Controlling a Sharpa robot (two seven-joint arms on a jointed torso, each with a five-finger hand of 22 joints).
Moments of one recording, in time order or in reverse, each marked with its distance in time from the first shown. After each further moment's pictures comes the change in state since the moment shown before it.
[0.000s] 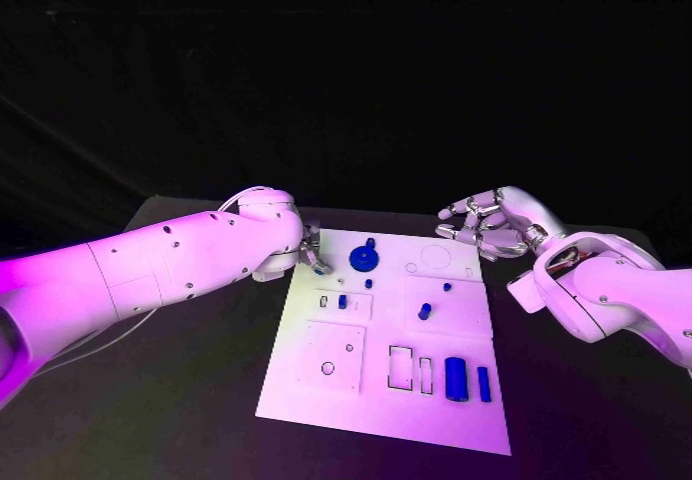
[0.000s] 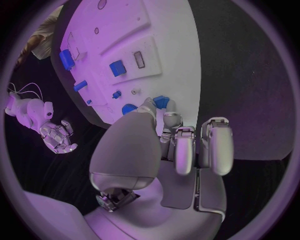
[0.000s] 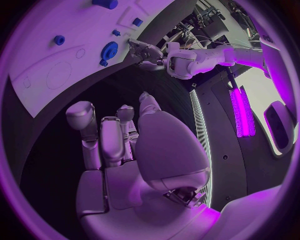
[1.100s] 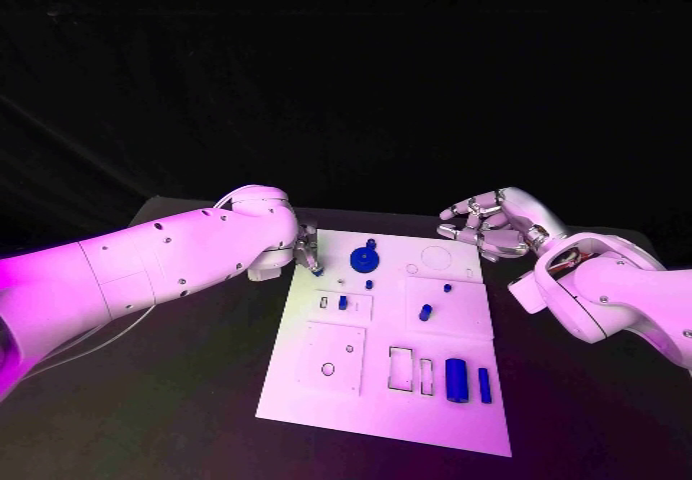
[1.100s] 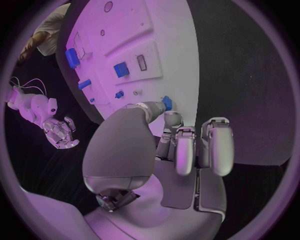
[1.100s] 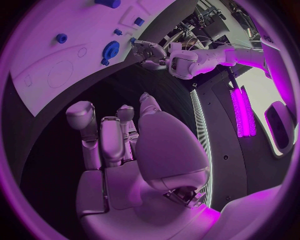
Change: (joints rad) left arm 0.005 -0.020 0.006 0.005 0.045 0.025 0.015; left_hand -0.080 -0.111 0.450 -0.155 0.185 -0.001 0.024 -0.030 -0.051 -0.018 0.018 -0.012 -0.004 0.000 0.014 0.000 0.001 0.000 0.004 0.011 -0.003 0.000; right arm 0.000 0.001 0.000 -0.009 0.002 0.000 0.000; right_hand -0.009 0.009 -0.004 0.004 0.000 0.000 0.000 0.000 0.001 0.000 0.000 0.000 -0.001 0.000 0.000 0.000 0.000 0.000 0.000 0.000 -0.004 0.000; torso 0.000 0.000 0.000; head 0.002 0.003
